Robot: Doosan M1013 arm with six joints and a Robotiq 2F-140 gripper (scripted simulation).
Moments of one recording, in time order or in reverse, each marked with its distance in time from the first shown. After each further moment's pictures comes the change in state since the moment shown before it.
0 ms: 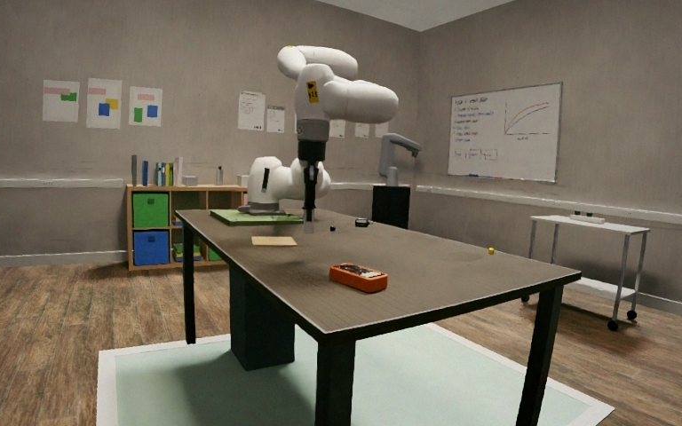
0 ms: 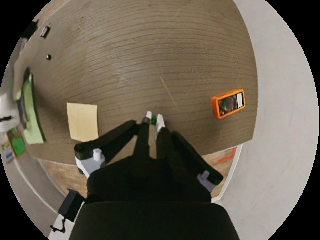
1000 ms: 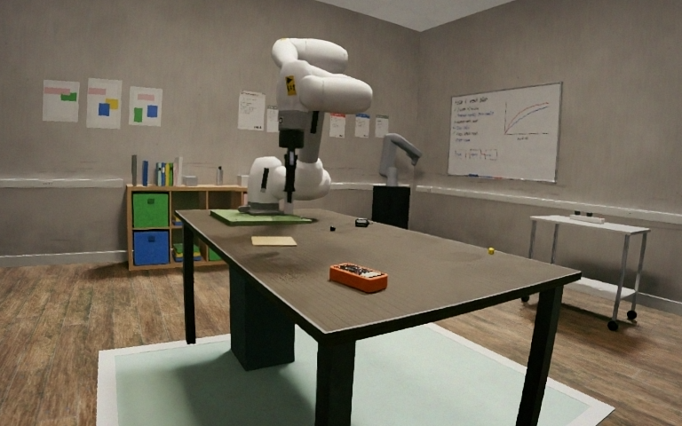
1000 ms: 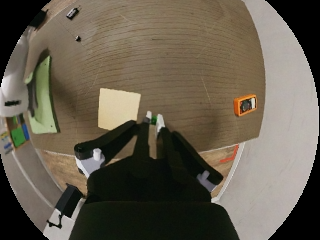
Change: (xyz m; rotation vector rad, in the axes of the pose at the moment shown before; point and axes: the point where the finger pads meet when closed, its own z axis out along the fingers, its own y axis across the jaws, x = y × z) arm -0.057 -0.119 -0.037 0.008 -0.003 -0.062
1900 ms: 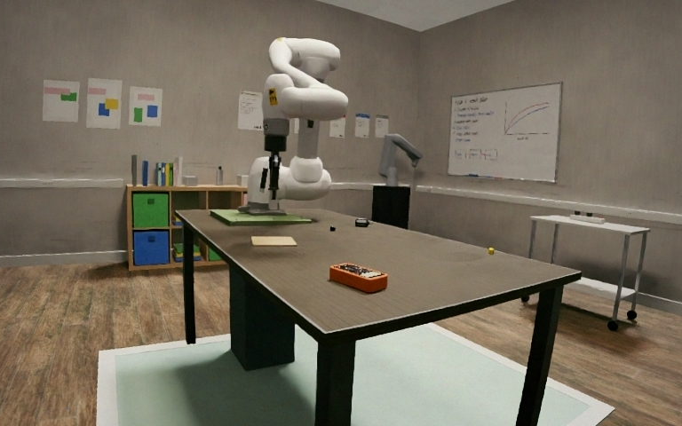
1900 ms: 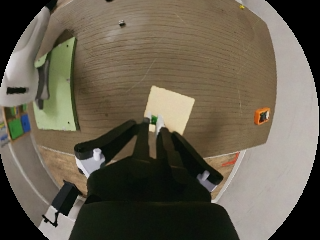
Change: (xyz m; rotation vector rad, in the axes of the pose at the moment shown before) arm -0.045 -0.164 0.008 -0.007 0.002 -0.074
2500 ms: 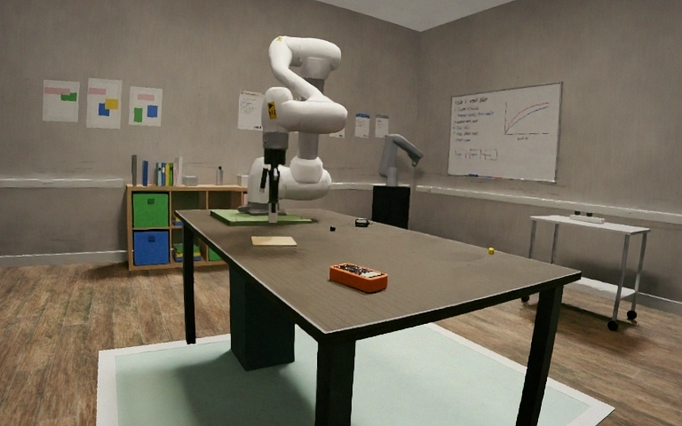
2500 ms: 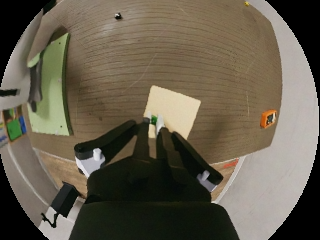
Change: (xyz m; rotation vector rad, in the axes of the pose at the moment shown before) arm 0.000 0.000 0.045 0.000 0.000 0.000
